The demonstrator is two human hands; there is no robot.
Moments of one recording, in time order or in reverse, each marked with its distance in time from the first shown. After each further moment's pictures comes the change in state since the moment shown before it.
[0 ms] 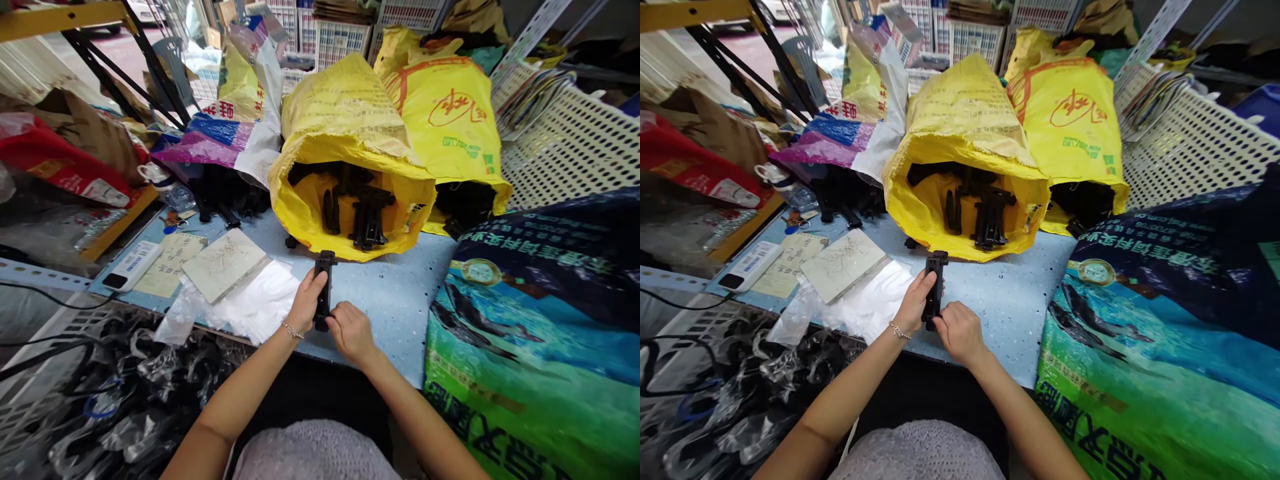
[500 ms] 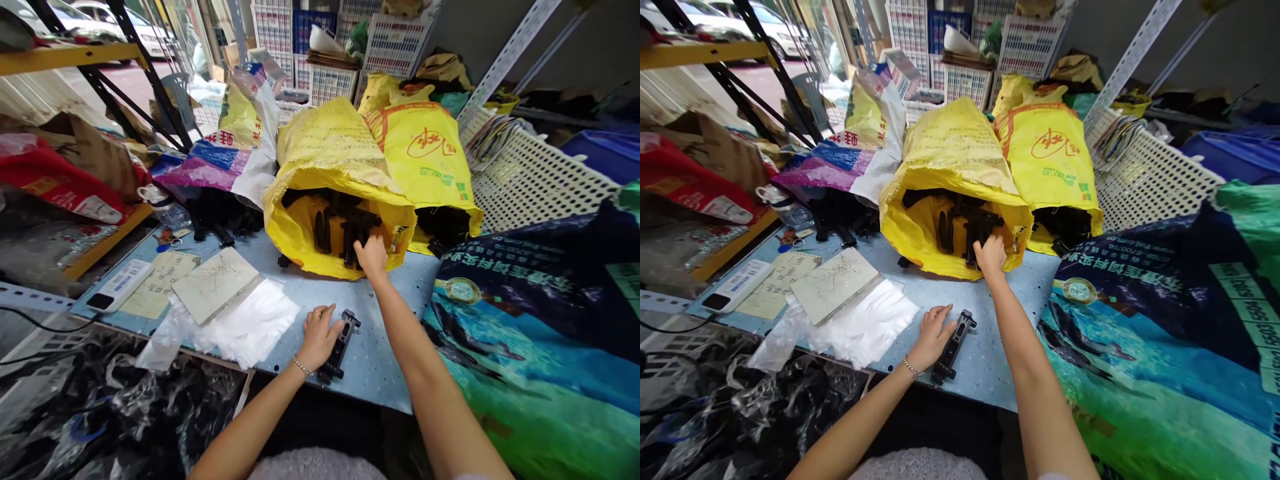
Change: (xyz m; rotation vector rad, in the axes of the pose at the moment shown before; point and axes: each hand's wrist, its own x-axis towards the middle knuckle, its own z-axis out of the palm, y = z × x) left_hand -0.015 -0.057 0.024 0.822 -0.090 0.178; right_hand 0.181 0.088 -0.085 -0.489 0.355 0.561
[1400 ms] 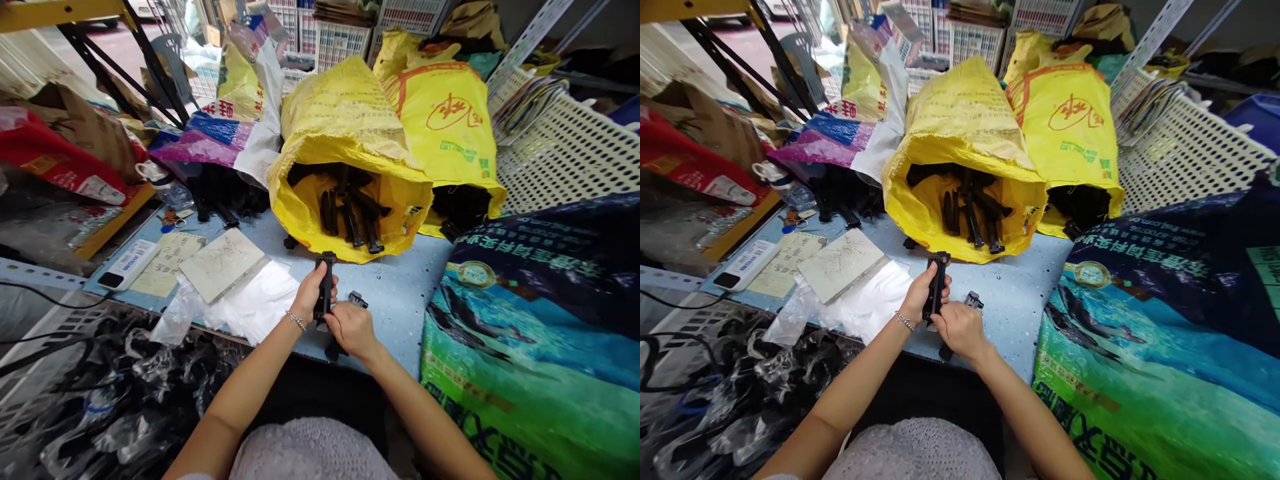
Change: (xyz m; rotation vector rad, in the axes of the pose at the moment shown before) left_hand 0.037 0.033 -0.063 -1.243 -0.110 -0.312; right_hand -0.210 0.013 -0.012 0.199 -0.180 -0.844
